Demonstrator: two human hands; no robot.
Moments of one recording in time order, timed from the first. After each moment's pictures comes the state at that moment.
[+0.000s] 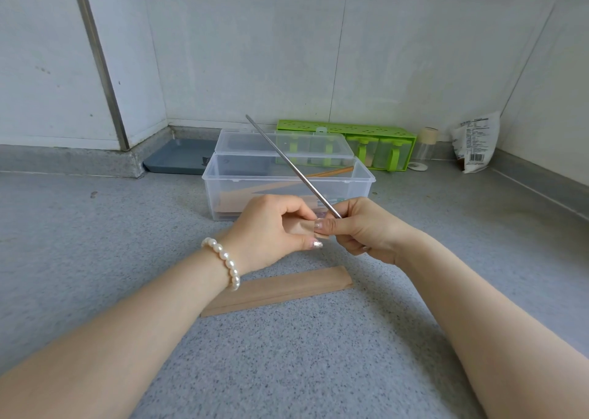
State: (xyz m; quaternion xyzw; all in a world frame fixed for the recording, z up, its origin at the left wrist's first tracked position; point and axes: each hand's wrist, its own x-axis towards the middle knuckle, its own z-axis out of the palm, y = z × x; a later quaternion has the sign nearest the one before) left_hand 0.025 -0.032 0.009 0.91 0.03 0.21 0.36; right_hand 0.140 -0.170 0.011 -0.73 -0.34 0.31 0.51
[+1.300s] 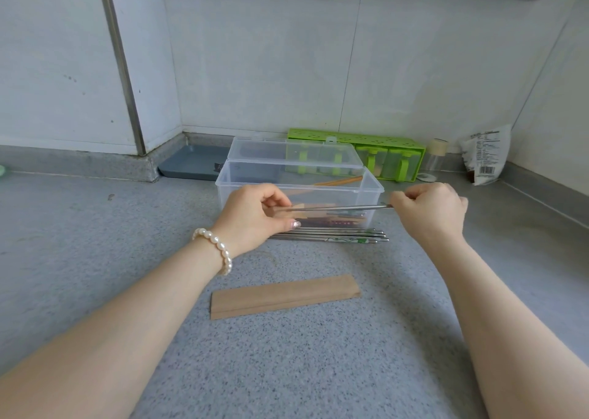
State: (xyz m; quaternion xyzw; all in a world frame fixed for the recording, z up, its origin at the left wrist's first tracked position) left_hand 0.031 0.004 0.009 0.89 0.11 0.27 0.36; right_hand 0.184 -0.198 0.017 -0.90 -0.17 -0.25 0.31
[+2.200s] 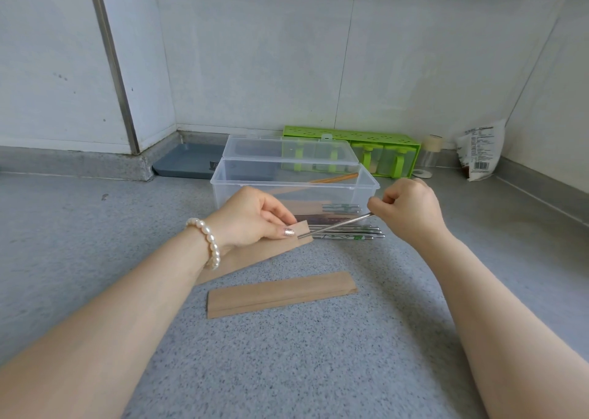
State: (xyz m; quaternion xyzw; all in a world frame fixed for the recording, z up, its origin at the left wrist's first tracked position) left_hand 0.025 0.000 0.021 0.86 0.13 0.10 0.49; right_hand 0.188 -0.192 0.010 -0.87 -0.31 -0.23 0.31
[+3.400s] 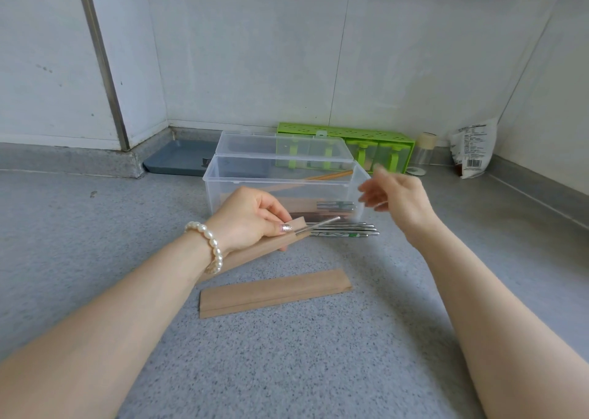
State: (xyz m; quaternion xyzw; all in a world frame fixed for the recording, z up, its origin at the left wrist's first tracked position) left_hand 0.024 -0.007 0.017 0.86 0.14 0.11 0.48; right_hand 0.174 -0.190 0.022 -0.77 -0.26 0.03 0.58
